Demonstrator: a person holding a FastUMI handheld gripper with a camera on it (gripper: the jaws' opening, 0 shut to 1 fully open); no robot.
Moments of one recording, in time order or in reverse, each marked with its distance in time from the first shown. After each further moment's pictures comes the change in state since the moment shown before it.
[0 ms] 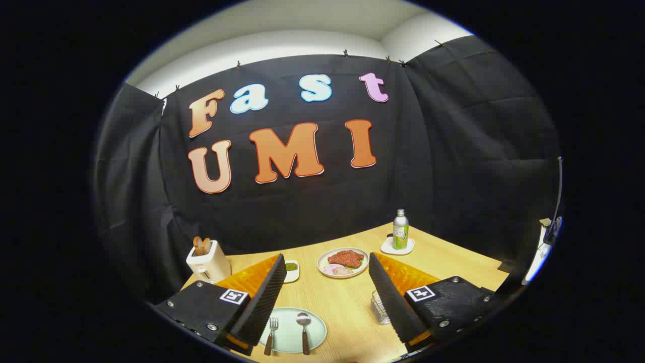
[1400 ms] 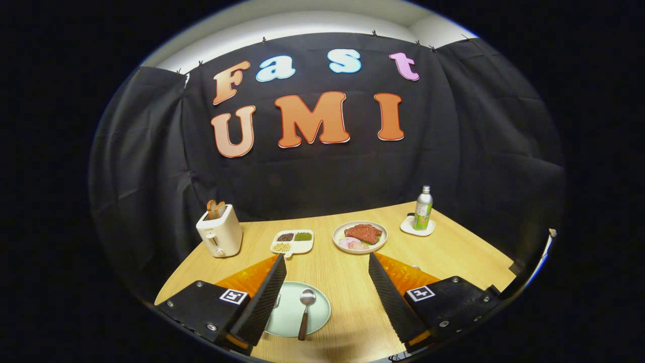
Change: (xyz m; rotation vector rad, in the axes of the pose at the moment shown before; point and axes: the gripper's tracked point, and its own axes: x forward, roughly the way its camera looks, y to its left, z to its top) arm 0.009 0.024 -0.078 -0.080 0.195 0.169
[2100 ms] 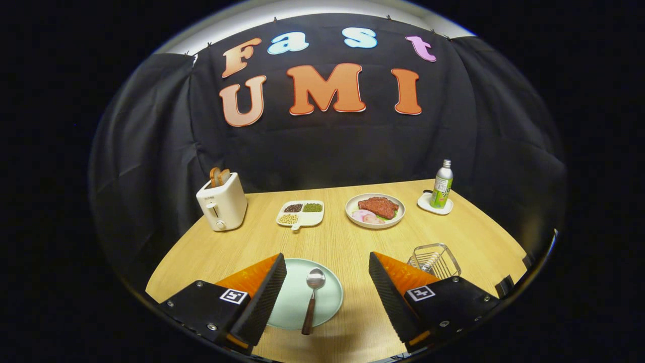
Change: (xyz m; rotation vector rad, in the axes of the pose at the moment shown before) arm 0.039 0.029 -0.069 -0.073 0.125 0.025
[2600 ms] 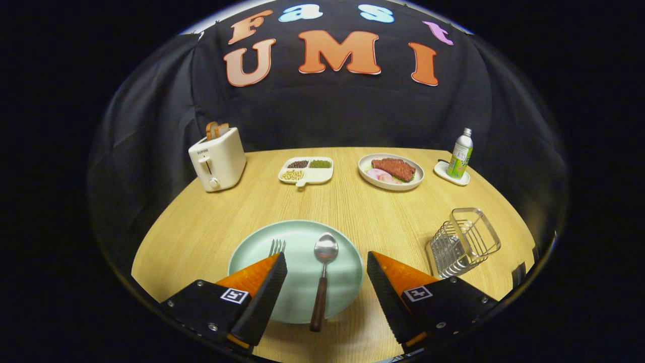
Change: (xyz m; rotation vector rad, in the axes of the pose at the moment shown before) arm 0.039 0.018 -0.088 -0.047 0.214 -0.002
